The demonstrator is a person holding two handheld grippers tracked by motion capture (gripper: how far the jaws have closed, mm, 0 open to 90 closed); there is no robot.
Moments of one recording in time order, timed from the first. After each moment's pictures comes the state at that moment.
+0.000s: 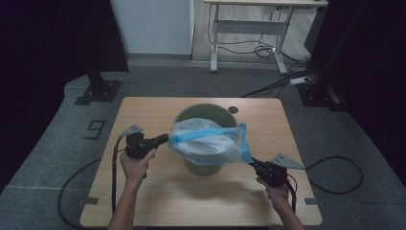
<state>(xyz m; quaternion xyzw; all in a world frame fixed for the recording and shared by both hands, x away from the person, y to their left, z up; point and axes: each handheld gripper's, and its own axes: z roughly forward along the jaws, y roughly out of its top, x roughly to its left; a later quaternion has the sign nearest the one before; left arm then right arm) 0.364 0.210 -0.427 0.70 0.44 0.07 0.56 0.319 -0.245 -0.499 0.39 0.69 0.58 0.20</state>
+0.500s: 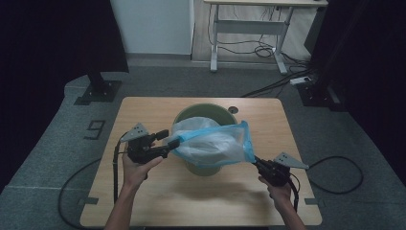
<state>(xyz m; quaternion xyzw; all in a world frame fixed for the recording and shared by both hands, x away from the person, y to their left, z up) 0.334 0.179 -0.379 0.74 0.34 0.12 0.56 0.317 -0.249 -0.490 0.39 0.69 0.58 0.20</state>
